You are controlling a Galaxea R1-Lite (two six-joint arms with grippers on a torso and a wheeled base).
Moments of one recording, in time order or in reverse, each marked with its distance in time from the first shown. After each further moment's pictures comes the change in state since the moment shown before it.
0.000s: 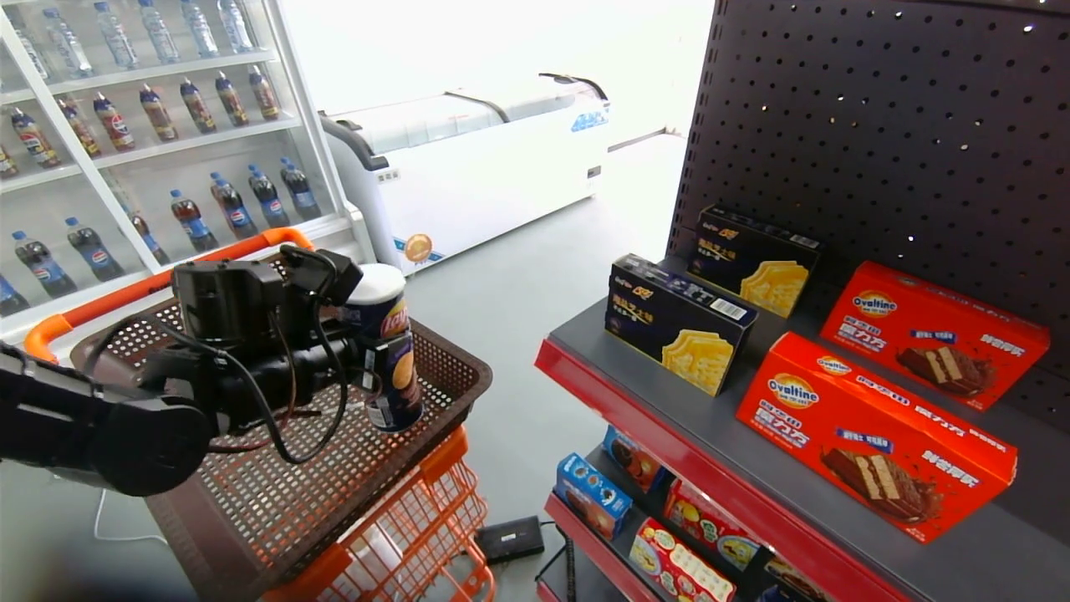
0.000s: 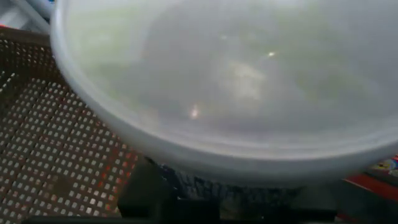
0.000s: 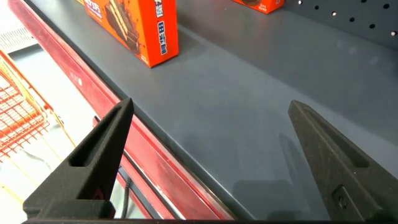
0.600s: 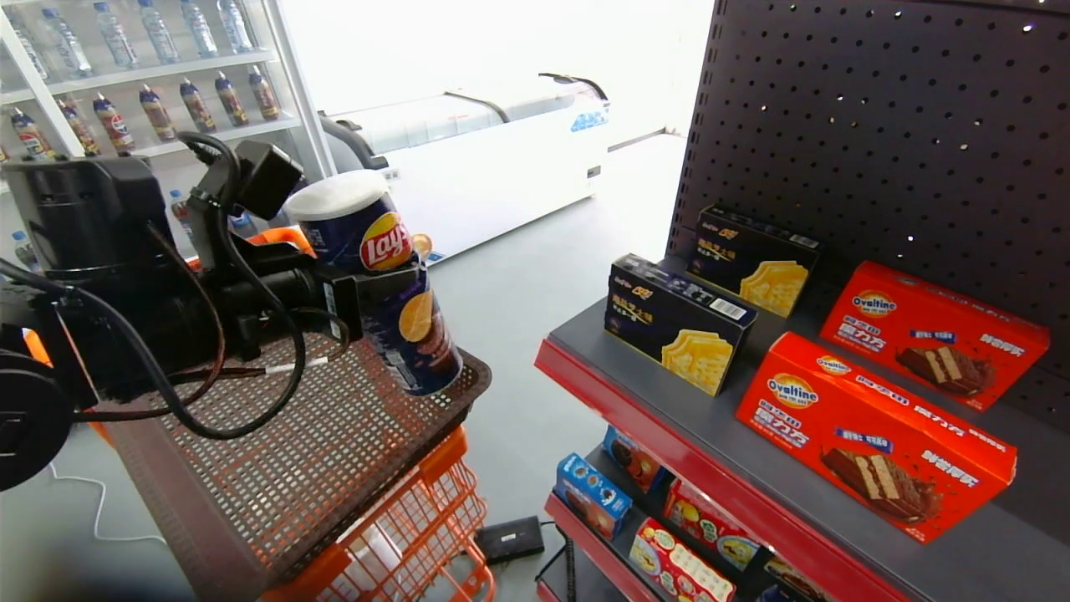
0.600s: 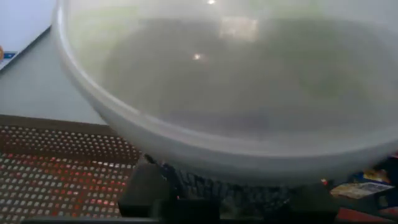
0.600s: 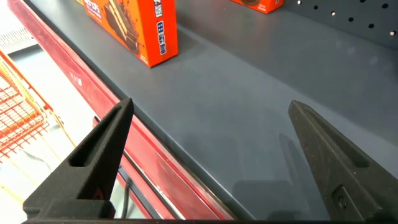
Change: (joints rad) left arm -0.077 -0.261 -0.062 0.149 -0.233 -0.148; right arm 0.000 0.000 0.000 0.000 0.000 0.000
